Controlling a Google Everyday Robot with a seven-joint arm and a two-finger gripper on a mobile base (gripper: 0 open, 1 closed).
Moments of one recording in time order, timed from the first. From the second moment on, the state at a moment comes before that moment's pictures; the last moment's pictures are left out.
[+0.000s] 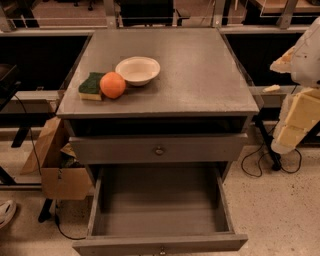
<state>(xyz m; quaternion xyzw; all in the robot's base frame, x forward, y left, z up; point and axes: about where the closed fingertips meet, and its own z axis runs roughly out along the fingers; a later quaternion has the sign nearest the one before) 0.438 -0.217 0.976 -0.60 0.78 -0.03 0.16</state>
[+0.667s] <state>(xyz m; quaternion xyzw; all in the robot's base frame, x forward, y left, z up) 0.425 -0.209 0.955 -0.61 0.78 -0.03 0.16</state>
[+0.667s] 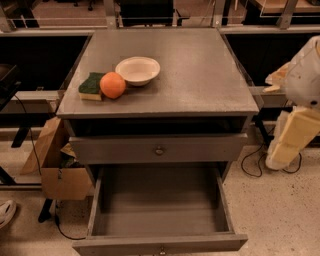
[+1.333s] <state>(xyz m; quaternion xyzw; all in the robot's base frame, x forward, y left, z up) 0.387 -0.193 0.823 -0.61 0.77 0.05 0.19</state>
